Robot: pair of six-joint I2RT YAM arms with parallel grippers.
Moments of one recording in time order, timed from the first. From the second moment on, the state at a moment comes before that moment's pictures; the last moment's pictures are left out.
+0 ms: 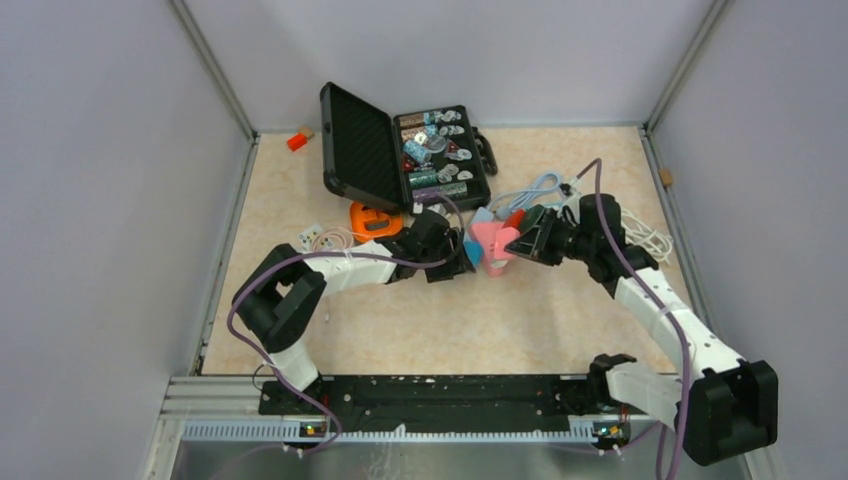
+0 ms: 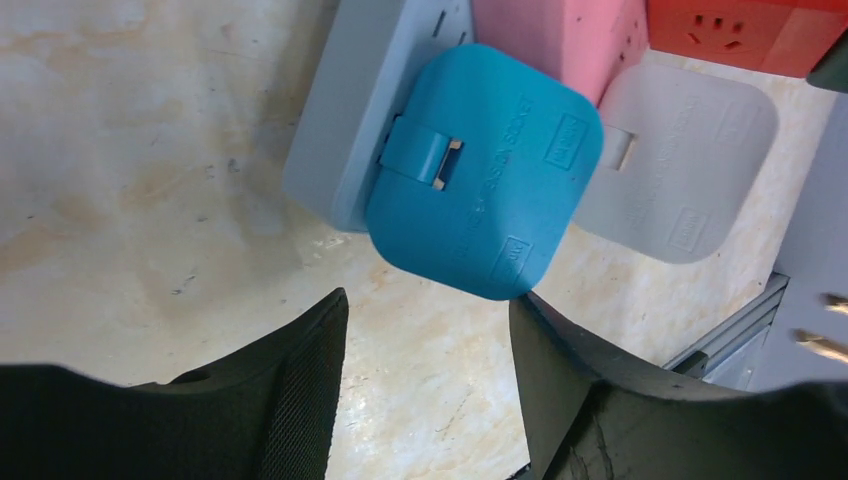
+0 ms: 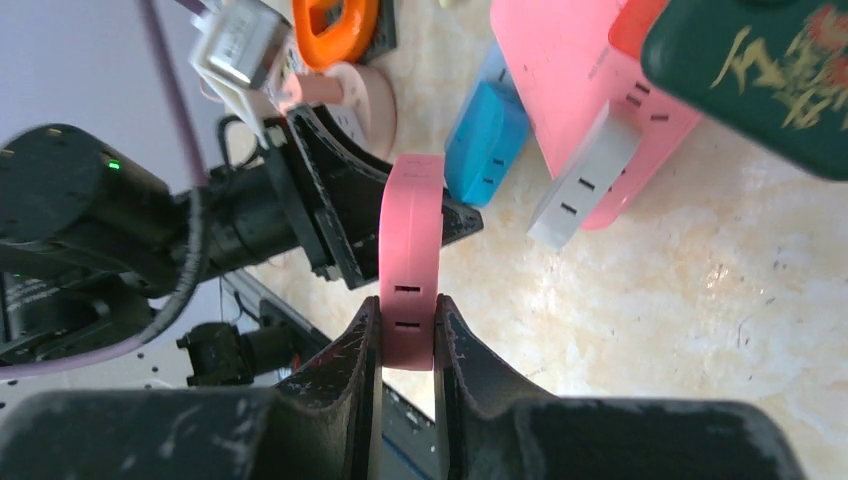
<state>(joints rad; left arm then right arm) -0.78 1.72 0.98 -0.06 0.09 -0.94 0.27 1.06 0.73 -0.30 -0.51 0.71</state>
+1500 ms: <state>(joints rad) -0.77 1.25 0.94 -0.13 -0.17 -0.53 0.03 0.98 0.53 -0.40 -0.22 0.63</state>
